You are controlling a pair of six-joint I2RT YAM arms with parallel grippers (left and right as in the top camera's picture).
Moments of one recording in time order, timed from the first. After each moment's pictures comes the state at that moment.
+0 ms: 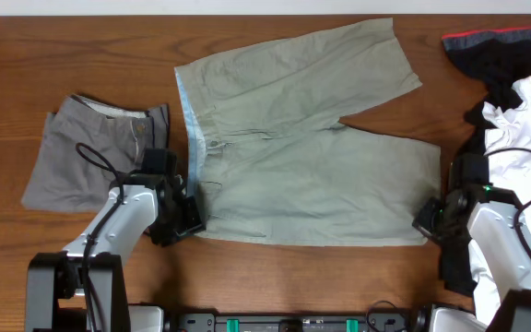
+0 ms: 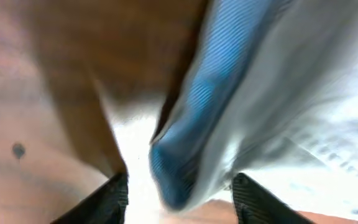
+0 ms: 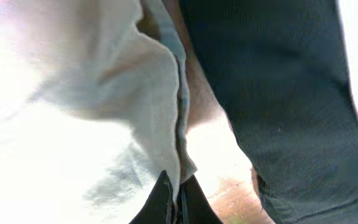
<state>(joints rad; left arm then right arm) -0.05 1.51 0.70 -0.82 0.22 -0.39 -0.18 1.35 0.67 -0.84 0.02 0.51</state>
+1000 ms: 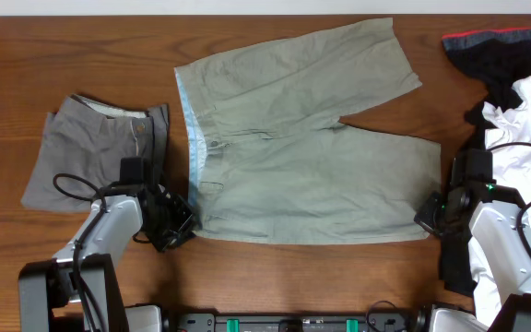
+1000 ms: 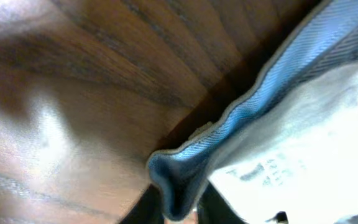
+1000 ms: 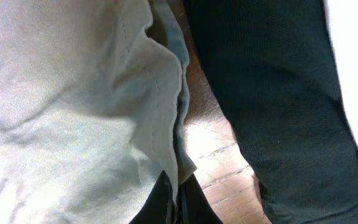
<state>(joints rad) 0.09 1.49 0.61 -0.69 0.44 -0.67 -0.18 1.34 0.69 -0.83 0.01 0.50</state>
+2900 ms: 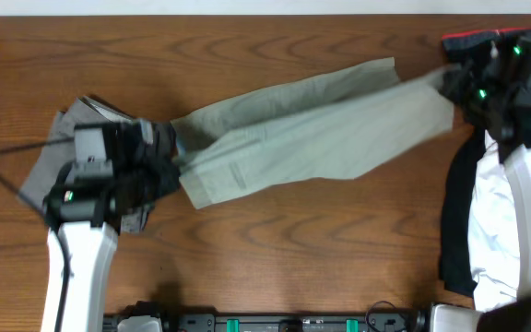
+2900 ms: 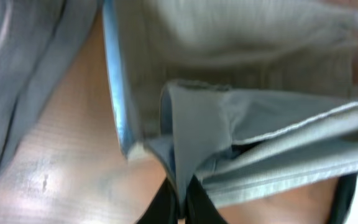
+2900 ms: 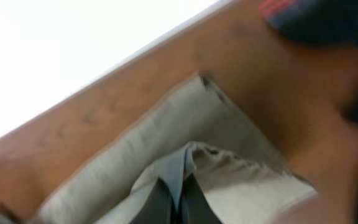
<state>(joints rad) 0.05 1.15 1.01 -0.92 0.35 -0.36 -0.16 1.48 1.33 -0.51 -0.28 0.46</state>
